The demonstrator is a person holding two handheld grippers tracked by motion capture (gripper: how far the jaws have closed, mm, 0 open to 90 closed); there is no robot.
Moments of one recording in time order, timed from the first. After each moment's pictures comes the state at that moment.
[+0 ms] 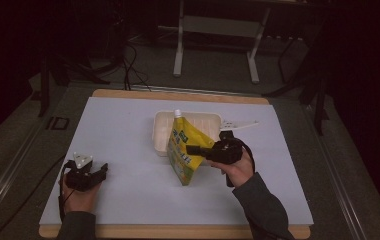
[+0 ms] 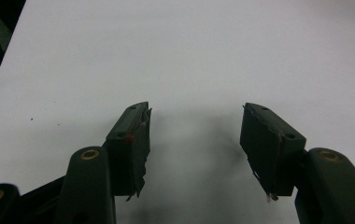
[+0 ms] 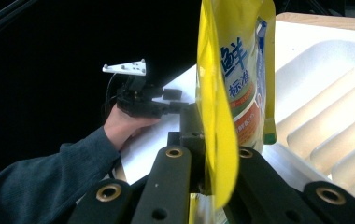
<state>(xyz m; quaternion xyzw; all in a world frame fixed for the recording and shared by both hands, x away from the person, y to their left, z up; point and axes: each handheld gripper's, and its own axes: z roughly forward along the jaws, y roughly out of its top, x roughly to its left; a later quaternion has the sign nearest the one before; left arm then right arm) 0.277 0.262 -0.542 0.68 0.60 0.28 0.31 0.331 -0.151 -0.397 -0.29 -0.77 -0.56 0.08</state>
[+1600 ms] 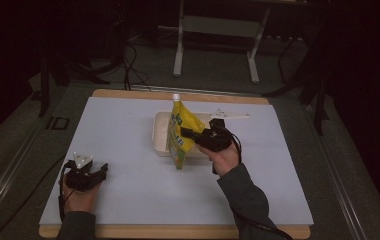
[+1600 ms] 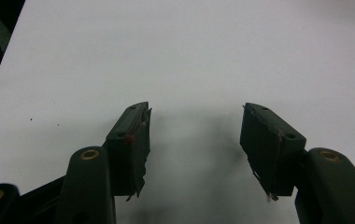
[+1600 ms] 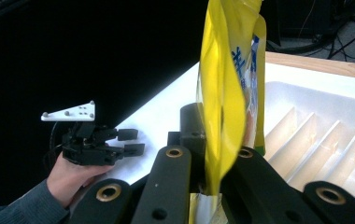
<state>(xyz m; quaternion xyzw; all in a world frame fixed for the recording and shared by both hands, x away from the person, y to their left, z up) 0.277 0.262 -0.542 0.68 0.60 0.28 0.32 0.355 -0.124 -0.394 -0.35 -0.74 -0.57 -0.01</state>
